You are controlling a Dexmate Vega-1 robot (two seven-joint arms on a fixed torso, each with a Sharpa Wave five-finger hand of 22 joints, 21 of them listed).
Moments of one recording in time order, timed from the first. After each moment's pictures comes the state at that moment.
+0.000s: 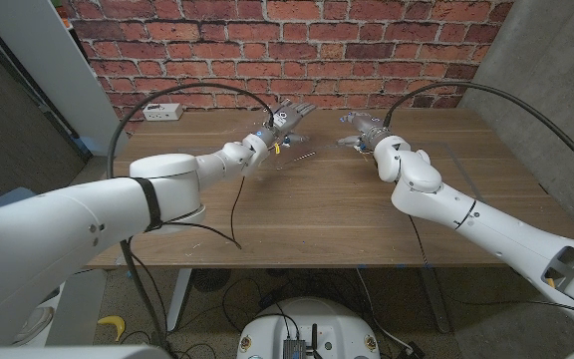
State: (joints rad) left arm -0.01 0.13 1.49 -0.36 0.61 -0.03 0.79; left_hand 0.64 -0.05 0.32 -0.01 0.28 -0.02 -0.12 0.19 0.19 0.08 -0.12 0.20 0.20 0.22 -0.04 0.18 0.17 0.12 0.07 0.67 0.18; right arm -0.57 -0.71 -0.84 -1.93 -0.63 -0.77 0.15; right_hand 0.75 0.08 0.10 -0.05 0.30 0.16 -0.13 0.19 0.19 0.00 -0.06 0.20 0.20 -0.04 0.00 0.21 0.22 0.12 0.14 0.20 0.18
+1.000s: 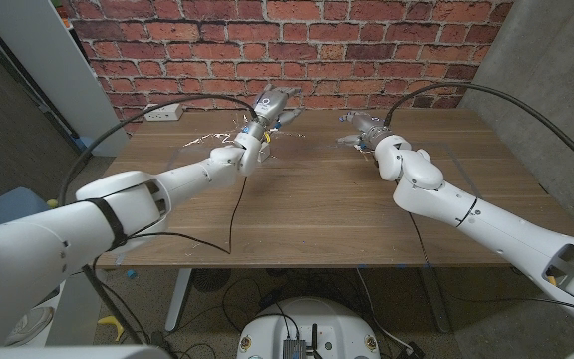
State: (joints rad) left arm 0.17 0.41 1.16 -0.92 0.55 0.06 0.77; left_hand 0.60 0.09 0.37 -0.02 0.18 0.41 -0.15 0.26 0.19 0.47 -0.12 0.29 0.20 0.45 -0.04 0.20 0.17 0.18 0.14 0.65 0.18; right arm -0.56 -0.71 -0.85 -1.91 -0.60 -0.73 0.12; right_hand 0.75 0.08 0.10 -0.05 0.29 0.17 -0.13 0.19 0.19 0.01 -0.06 0.20 0.20 -0.03 0.00 0.21 0.21 0.12 0.14 0.20 0.18
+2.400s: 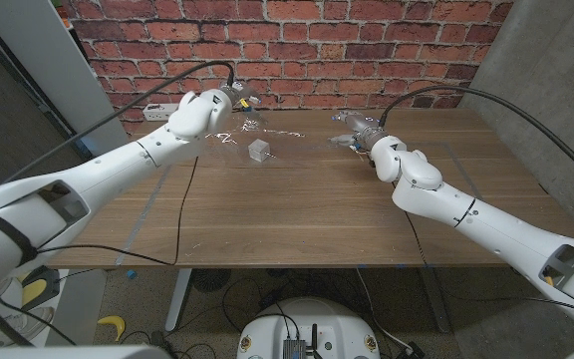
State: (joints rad) left arm 0.20 0.77 0.96 -1.64 0.92 0.44 -0.30; left_hand 0.49 -0.12 0.22 -0.07 0.25 0.28 -0.15 0.19 0.19 0.13 -0.05 0.19 0.22 0.01 0.07 0.17 0.18 -0.07 0.21 0.44 0.19; right arm -0.56 -0.70 -0.84 -1.89 -0.58 -0.65 0.08; right_hand 0.73 0.09 0.10 -0.05 0.27 0.18 -0.13 0.19 0.19 0.03 -0.06 0.20 0.20 -0.03 0.00 0.21 0.21 0.12 0.14 0.20 0.18
